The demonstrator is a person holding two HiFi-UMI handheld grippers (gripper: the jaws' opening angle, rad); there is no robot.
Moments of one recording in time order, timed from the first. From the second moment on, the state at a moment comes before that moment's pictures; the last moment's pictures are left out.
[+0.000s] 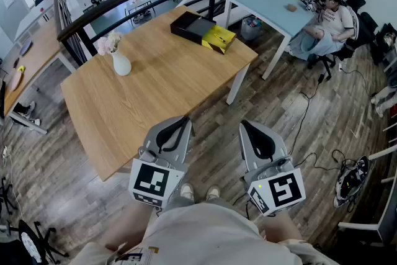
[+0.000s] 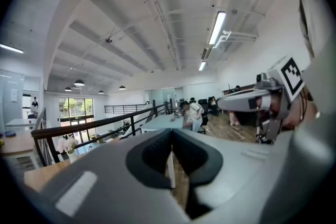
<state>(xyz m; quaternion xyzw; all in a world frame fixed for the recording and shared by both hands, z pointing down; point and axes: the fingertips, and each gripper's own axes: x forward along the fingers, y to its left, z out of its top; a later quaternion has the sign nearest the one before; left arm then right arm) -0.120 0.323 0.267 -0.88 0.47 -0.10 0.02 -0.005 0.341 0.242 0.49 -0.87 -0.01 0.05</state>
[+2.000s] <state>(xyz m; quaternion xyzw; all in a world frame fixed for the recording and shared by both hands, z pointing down) 0.018 0.288 0.299 -0.88 0.46 -0.12 0.03 0.133 0.297 0.293 0.50 -0.86 0.03 0.05</state>
